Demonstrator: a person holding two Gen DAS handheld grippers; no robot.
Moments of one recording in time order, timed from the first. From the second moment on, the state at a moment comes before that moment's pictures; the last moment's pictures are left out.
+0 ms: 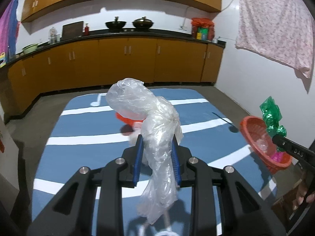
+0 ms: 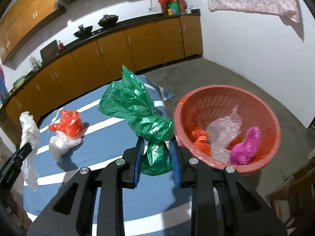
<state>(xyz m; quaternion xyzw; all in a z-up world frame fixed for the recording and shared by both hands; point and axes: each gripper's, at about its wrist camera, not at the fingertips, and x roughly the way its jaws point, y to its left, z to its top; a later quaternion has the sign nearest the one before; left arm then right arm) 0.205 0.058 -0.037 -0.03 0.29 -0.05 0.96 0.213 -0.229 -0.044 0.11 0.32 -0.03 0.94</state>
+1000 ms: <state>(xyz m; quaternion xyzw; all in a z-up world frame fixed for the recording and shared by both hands) 0.214 -0.084 -0.037 0.01 0.30 -0.20 0.93 0.181 -0.321 -0.039 0.15 0.28 -0.14 0.94</state>
